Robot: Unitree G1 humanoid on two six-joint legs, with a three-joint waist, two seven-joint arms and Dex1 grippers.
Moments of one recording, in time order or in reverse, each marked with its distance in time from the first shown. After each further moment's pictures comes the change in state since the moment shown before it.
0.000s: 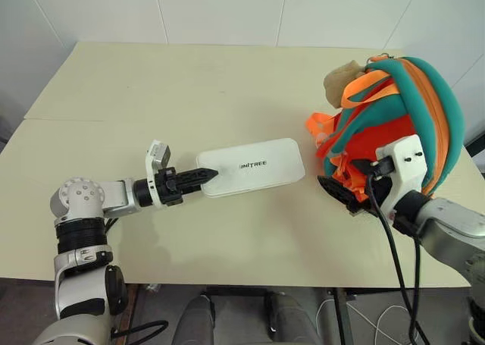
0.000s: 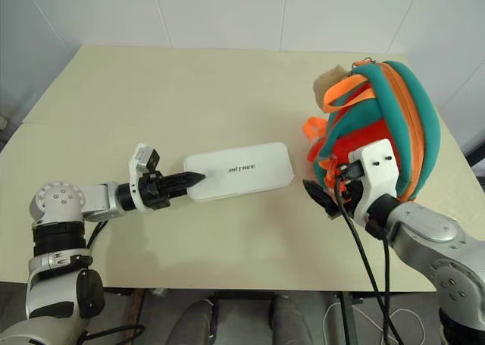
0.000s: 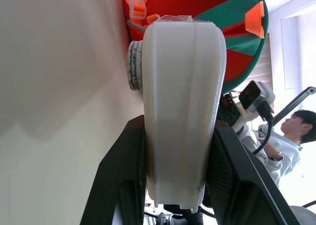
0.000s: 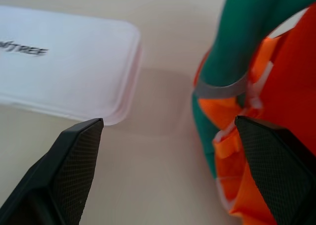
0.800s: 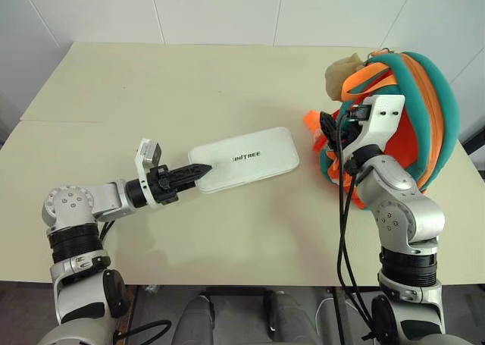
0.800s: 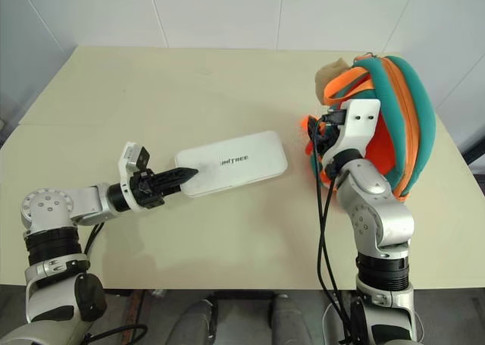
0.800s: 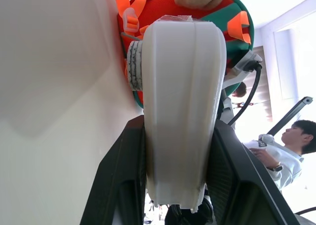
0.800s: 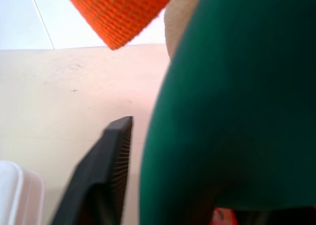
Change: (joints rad) left arm 0.040 -0.017 0.106 -0.045 -0.103 0.007 0.131; right arm -0.298 0.372 0.156 0.381 -0.428 -0.360 -0.078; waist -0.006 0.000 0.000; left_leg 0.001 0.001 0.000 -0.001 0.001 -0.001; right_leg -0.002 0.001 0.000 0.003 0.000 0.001
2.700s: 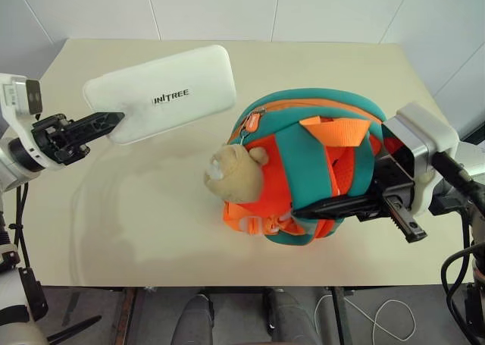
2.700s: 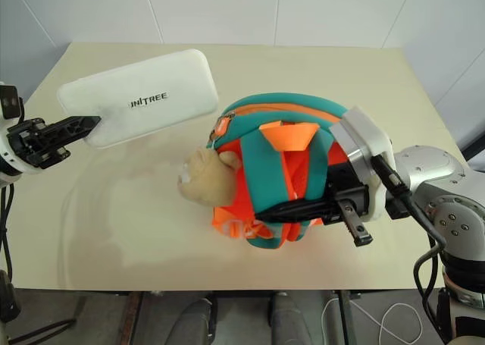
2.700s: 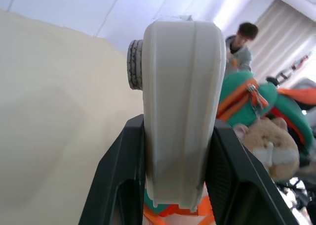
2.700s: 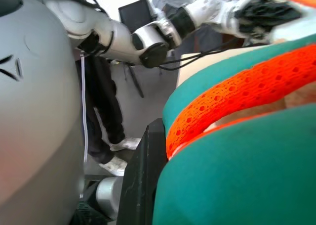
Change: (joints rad) left arm 0.007 0.518 -0.132 0.059 0.202 -0.676 -0.754; right arm -0.056 -0.555 0.026 -0.158 0.638 0.144 1.230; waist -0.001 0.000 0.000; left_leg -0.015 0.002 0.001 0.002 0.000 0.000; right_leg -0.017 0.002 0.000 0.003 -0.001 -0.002
